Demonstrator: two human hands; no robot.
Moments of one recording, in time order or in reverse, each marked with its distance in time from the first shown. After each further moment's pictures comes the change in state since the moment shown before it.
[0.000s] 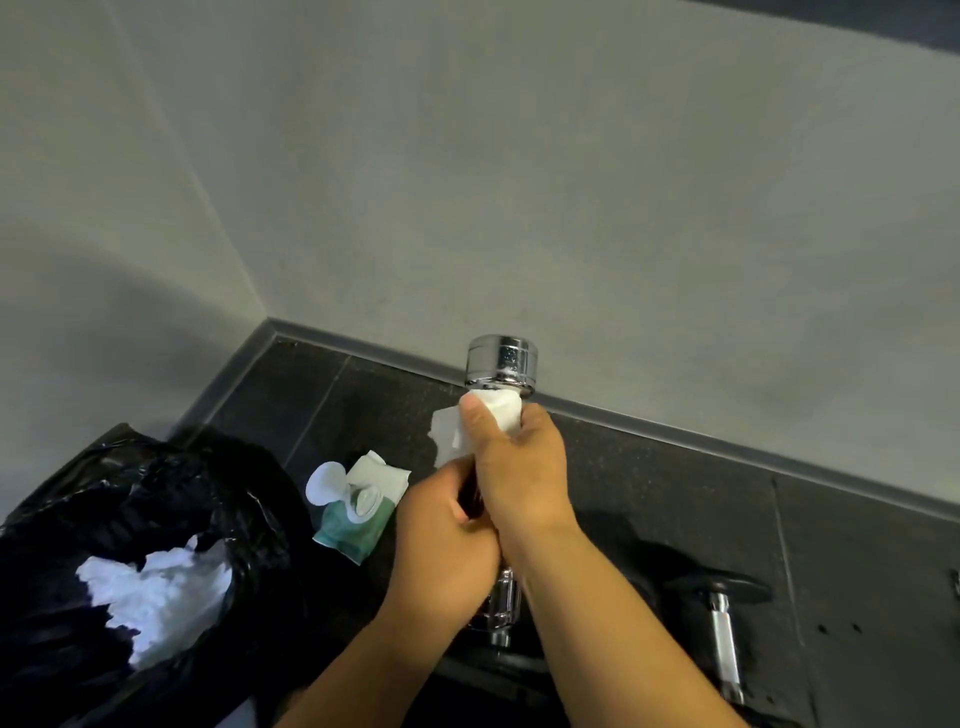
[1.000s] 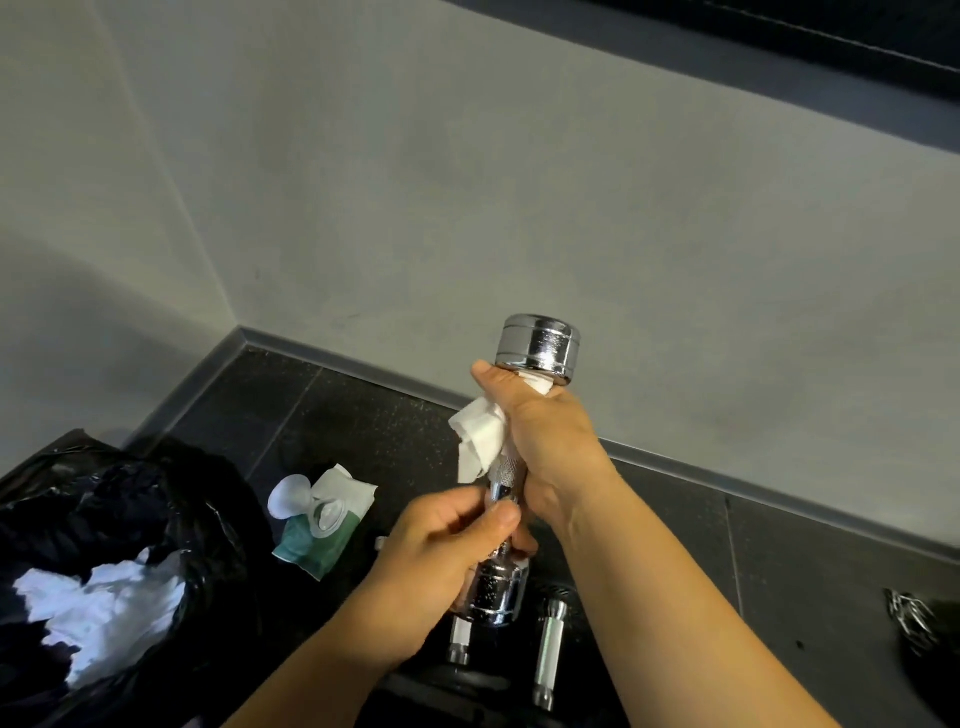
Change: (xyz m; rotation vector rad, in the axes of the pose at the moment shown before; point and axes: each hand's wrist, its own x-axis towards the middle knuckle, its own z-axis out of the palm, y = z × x) left_hand -0.008 0.021 0.000 -0.261 -0.389 -0.133; right_hand 0.008 -0.058 -0.038 0.226 -0.135 0.135
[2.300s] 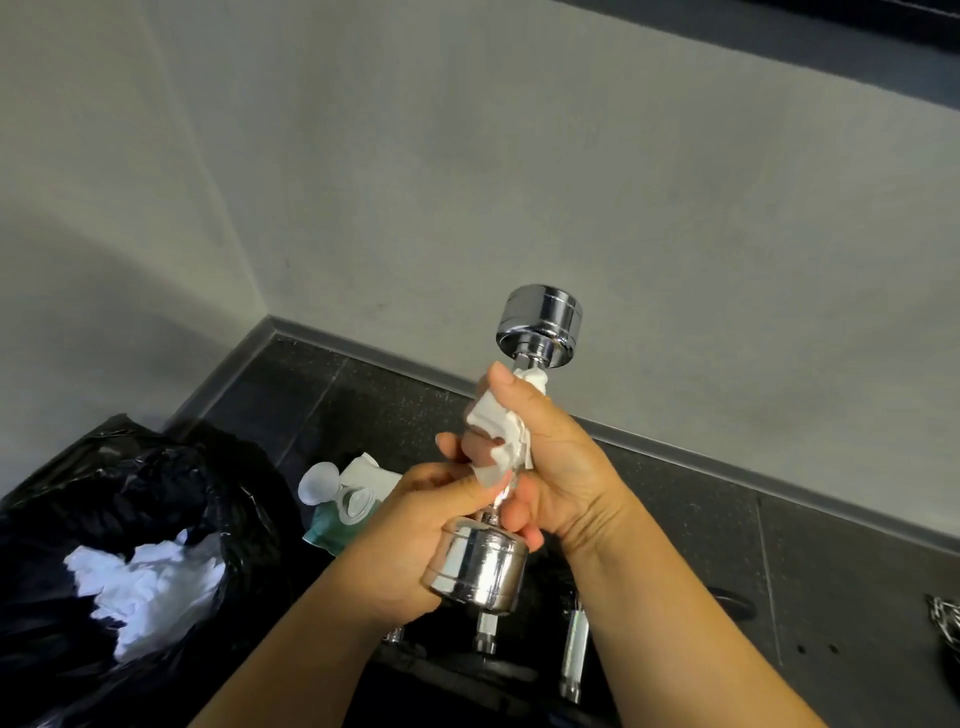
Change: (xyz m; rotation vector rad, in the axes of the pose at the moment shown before) left_hand -0.004 0.020 -0.030 -0.496 -0.129 -0.135; right_hand 0.001 0.026 0.007 0.100 -0.470 0.248
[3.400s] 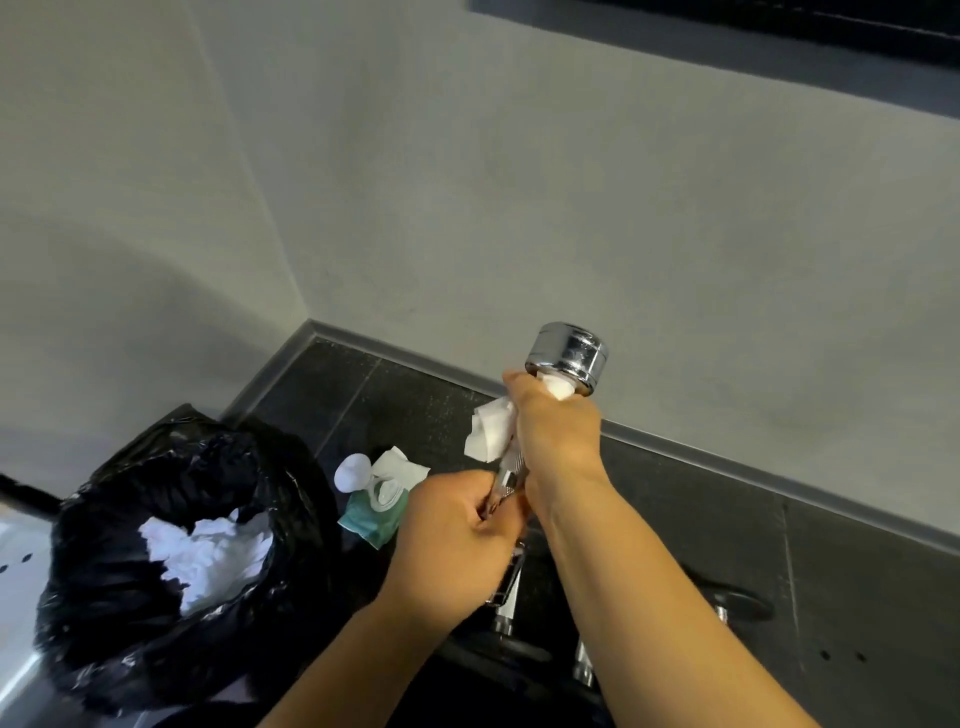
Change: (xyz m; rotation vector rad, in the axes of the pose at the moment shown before) left_hand -0.029 -0.022 0.029 0.875 0.433 0.338; right_hand -0.012 -0.003 0.028 -0.096 0.694 -0.220
